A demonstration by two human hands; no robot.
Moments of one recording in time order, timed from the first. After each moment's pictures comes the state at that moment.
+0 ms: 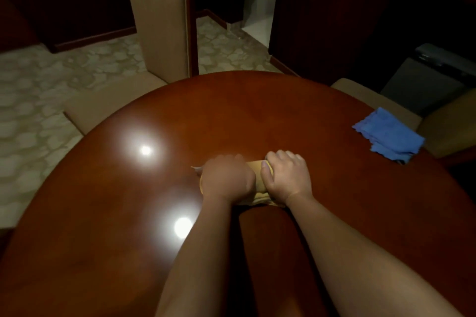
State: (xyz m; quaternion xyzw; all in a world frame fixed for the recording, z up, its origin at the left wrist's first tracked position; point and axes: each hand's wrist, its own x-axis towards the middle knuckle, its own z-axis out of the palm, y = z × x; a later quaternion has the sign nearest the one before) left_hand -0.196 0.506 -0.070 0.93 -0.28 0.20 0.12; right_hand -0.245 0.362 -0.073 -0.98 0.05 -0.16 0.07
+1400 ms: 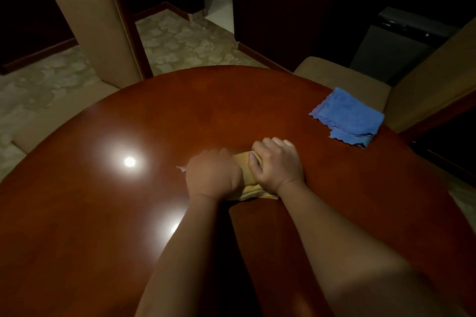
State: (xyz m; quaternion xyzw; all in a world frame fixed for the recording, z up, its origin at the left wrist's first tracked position) left_hand -0.186 0.418 -0.079 0.90 -0.34 0.22 0.15; right_hand -0.246 0.272 -0.081 -0.97 0.07 -0.23 0.10
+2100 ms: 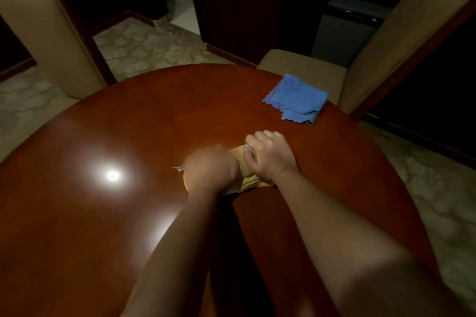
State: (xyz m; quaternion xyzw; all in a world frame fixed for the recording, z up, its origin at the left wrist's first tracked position) left_hand -0.242 0.370 -0.072 0.91 -0.36 0.20 0.11; right_hand -0.310 0.231 -0.075 -0.97 0.10 -0.21 0.10
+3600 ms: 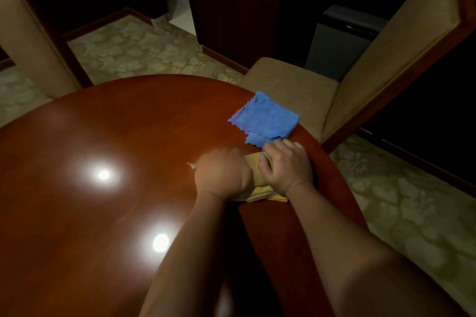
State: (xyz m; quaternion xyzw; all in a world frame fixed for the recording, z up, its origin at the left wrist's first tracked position) left_hand -0.261 0.240 -0.079 0.86 -0.42 0.22 0.15; right_hand -0.343 0.103 -0.086 -0.95 0.14 -0.26 0.09
